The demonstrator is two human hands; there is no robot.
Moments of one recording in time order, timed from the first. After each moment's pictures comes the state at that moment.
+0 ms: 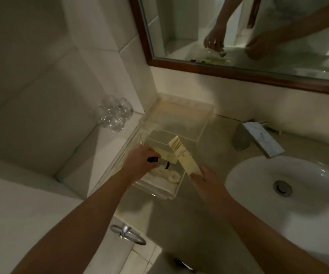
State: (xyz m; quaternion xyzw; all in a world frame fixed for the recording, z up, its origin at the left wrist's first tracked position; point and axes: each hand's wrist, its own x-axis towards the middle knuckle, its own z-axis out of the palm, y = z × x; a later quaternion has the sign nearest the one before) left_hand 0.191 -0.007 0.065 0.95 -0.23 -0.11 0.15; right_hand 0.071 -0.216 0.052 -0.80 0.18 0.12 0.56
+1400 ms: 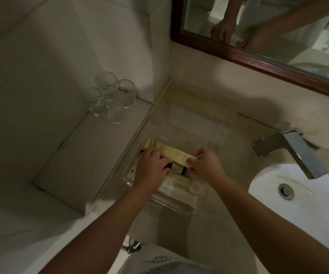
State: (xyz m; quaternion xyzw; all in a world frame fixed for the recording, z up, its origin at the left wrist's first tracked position) left_hand 0.231 0.031 -0.017 0.96 -0.21 -0.05 0.18; right_hand 0.211 -0.149 0.010 -0.83 0.32 0.16 0.43
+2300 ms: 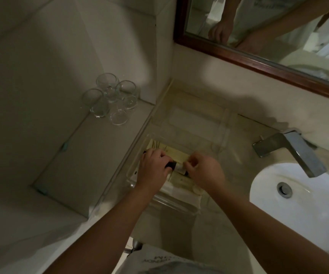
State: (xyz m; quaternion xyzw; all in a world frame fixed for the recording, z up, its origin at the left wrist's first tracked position) left_hand 0.236 0.037 -0.015 0.95 -0.19 -0.05 0.23; right_hand 0.198 -0.133 0.004 -0.94 0.20 0.13 0.26
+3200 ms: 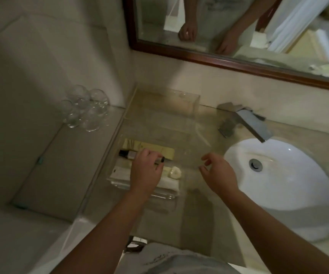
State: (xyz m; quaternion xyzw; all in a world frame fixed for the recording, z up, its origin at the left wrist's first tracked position) left_hand 0.187 0.006 0.009 0.93 -0.21 -0.03 0.30; right_hand 0.085 -0.193 0.021 -0.92 0.29 0.01 0.27
